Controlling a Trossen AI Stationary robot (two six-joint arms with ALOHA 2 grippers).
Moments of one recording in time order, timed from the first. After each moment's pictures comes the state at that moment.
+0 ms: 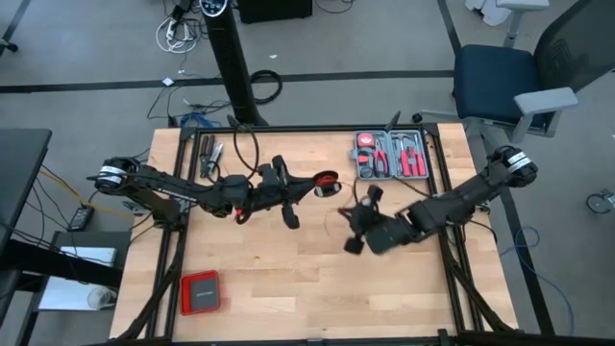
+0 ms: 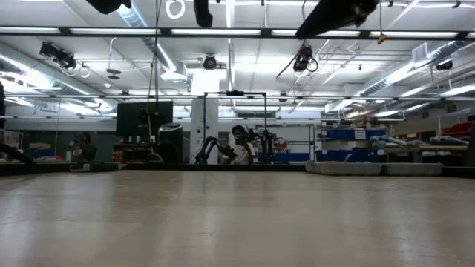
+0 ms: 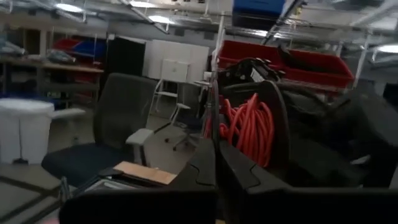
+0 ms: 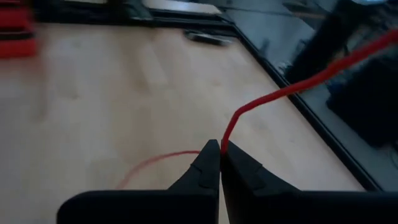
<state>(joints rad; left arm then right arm) -0.12 1.45 0.86 0.85 -0.36 -0.10 0.46 1.40 1.03 -0.37 0.87 0.34</state>
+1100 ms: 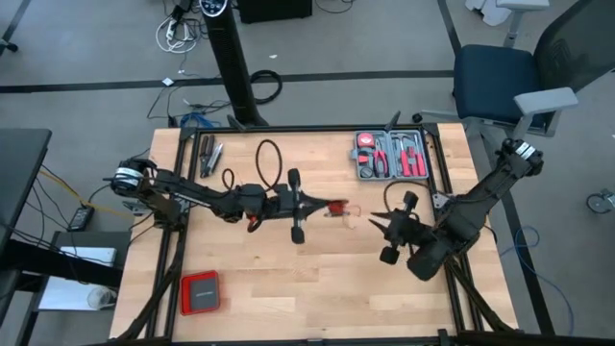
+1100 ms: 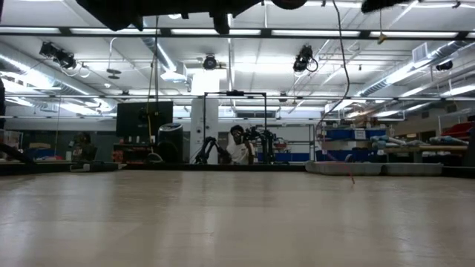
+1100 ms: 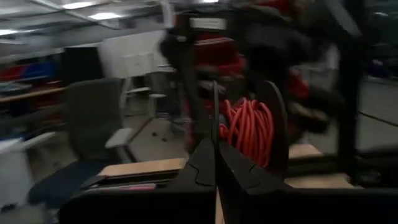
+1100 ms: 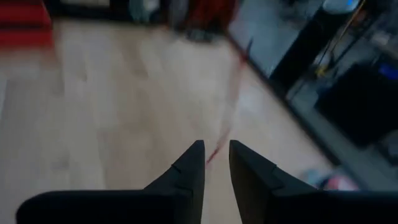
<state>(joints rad) -0.12 1.59 0.86 0.90 -0.18 0.15 0.74 1.24 1.03 -0.82 1.07 0.69</state>
